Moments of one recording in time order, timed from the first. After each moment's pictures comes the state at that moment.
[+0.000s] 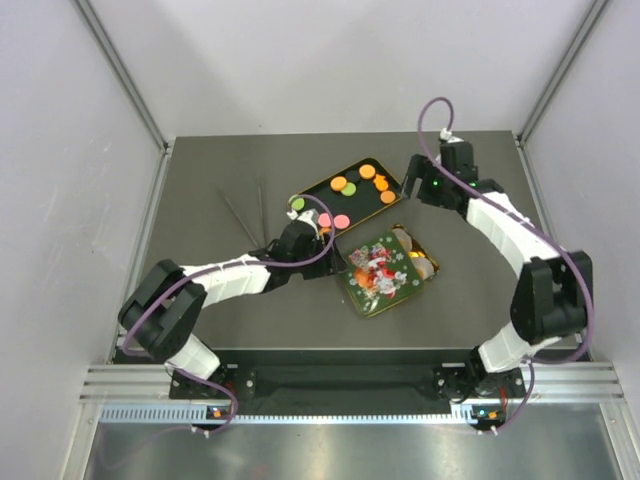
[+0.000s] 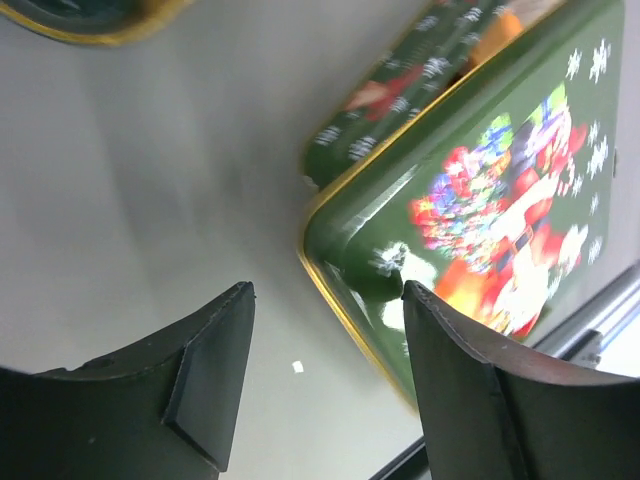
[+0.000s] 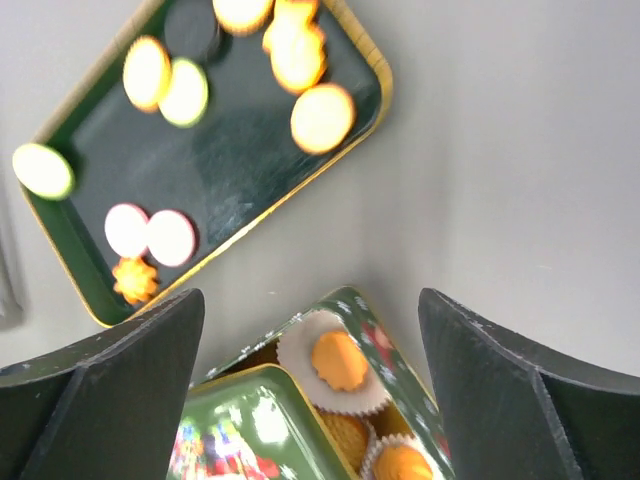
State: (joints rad) left arm -0.72 1.56 0.75 0.13 0.10 -0.85; right arm 0.25 1.62 1.24 -0.36 -0.06 0.42
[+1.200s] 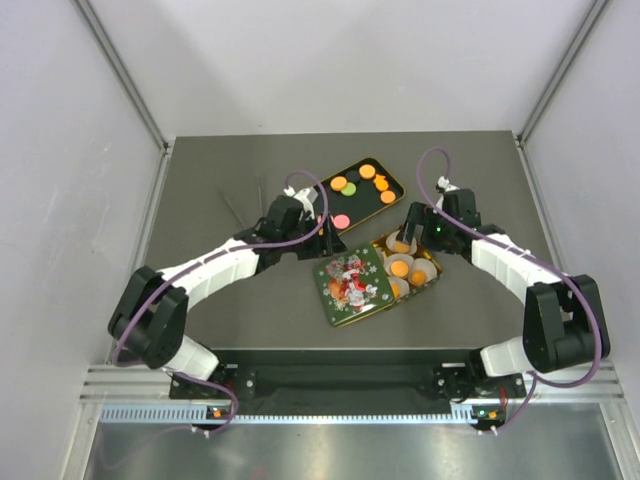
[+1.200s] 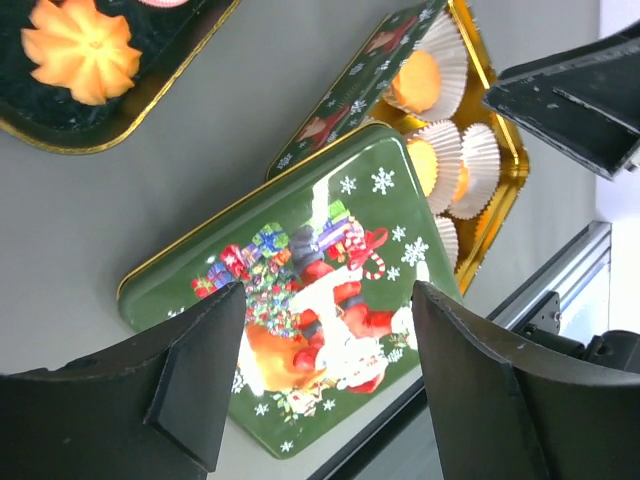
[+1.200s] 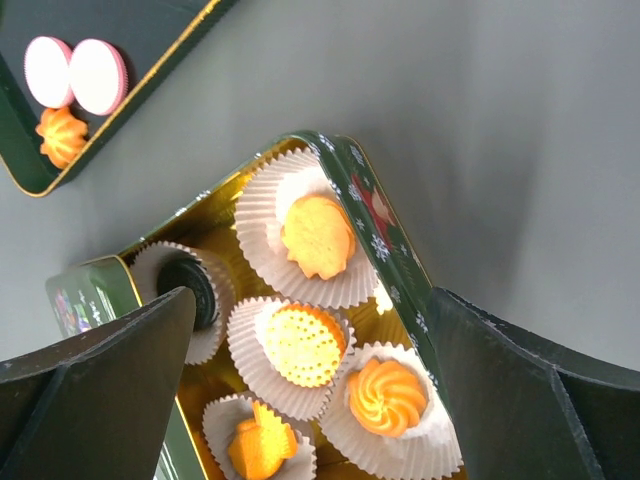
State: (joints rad) left arm -0.61 1.51 0.92 -0.07 0.28 -0.70; right arm 0.23 1.40 0.81 -0.22 -0.18 0.42
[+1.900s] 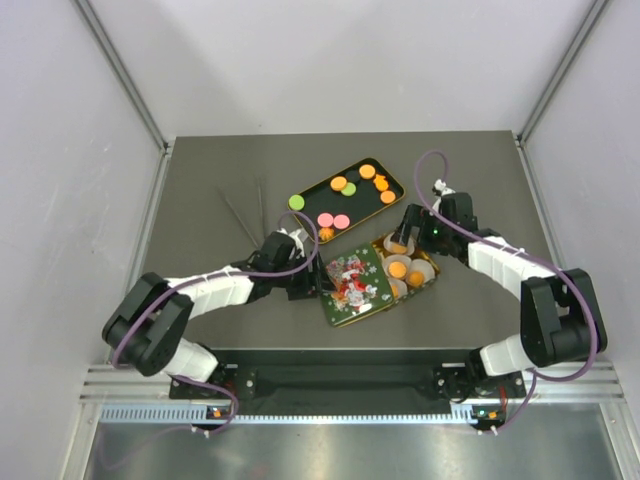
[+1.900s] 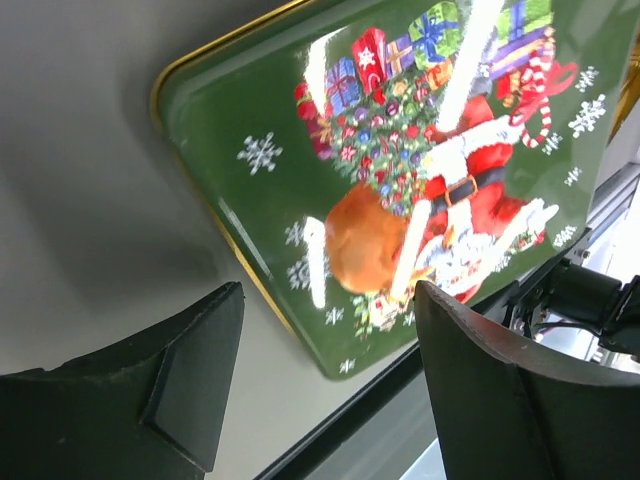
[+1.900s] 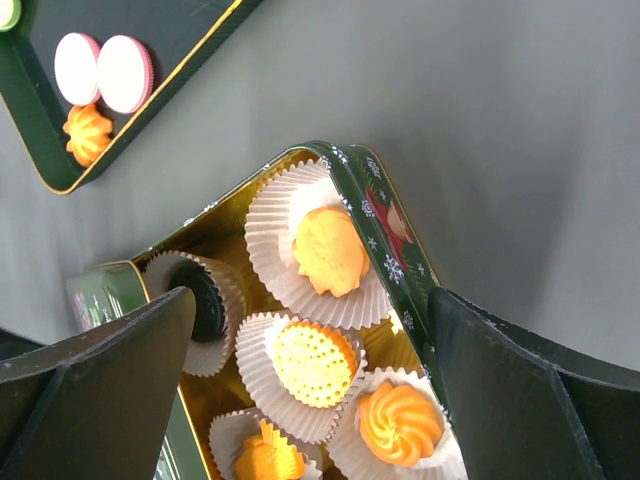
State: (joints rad) left arm -0.61 1.43 0.60 0.04 0.37 -0.80; right arm 0.23 1.44 0.77 -0.10 -0.24 0.46
